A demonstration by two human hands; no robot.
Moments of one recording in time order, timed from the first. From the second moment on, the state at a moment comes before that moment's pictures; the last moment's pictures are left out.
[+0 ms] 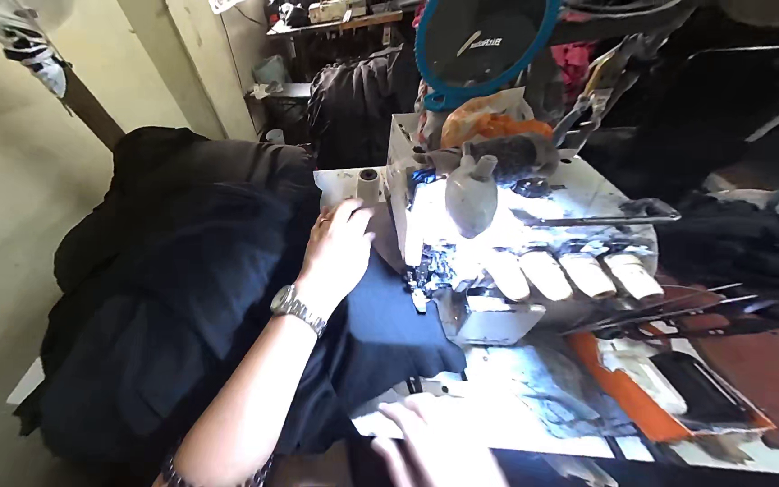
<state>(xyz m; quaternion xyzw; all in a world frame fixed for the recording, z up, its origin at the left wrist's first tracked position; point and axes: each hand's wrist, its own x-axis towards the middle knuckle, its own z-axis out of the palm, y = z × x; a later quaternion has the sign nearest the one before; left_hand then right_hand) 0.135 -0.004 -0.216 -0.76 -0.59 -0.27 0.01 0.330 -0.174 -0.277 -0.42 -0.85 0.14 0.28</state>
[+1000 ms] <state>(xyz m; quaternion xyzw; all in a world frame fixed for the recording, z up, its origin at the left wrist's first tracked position) 0.174 -0.160 -0.208 -0.74 -0.34 -0.43 -0.40 0.378 -0.171 -0.226 -0.36 -0.58 0.60 0.42</state>
